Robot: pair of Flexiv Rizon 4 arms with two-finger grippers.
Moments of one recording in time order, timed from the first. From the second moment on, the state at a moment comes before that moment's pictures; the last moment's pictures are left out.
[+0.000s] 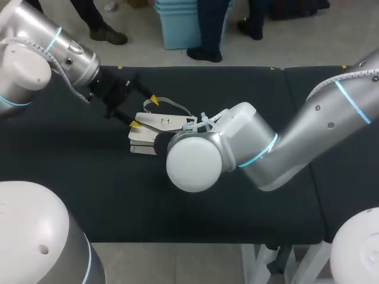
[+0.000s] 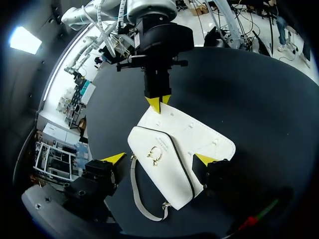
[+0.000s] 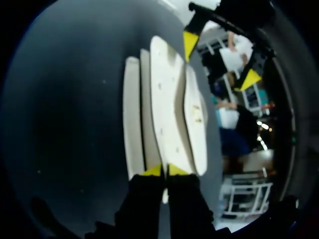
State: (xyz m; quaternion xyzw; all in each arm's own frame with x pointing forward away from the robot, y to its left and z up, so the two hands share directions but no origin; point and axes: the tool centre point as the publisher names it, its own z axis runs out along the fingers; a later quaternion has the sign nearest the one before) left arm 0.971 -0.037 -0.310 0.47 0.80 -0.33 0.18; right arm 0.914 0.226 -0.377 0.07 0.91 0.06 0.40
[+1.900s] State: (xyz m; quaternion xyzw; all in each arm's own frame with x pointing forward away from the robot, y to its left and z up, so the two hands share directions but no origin) left arm 1.003 -0.044 -0.326 0.22 0.90 -0.34 0.17; right arm 0.918 0.230 -0.375 0.07 0.91 0.06 0.40
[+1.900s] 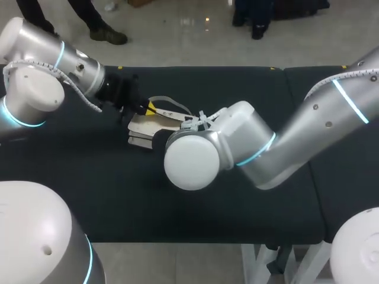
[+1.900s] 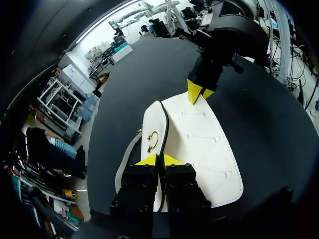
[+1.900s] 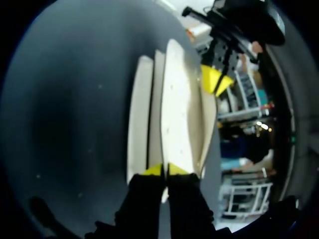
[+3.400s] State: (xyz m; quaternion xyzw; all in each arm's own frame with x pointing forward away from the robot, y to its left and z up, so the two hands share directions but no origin) left arm 1.026 -0.050 -0.348 0.18 0.91 -0.33 0.15; right arm 0.915 0.228 -0.378 0.07 0.91 0.06 0.40
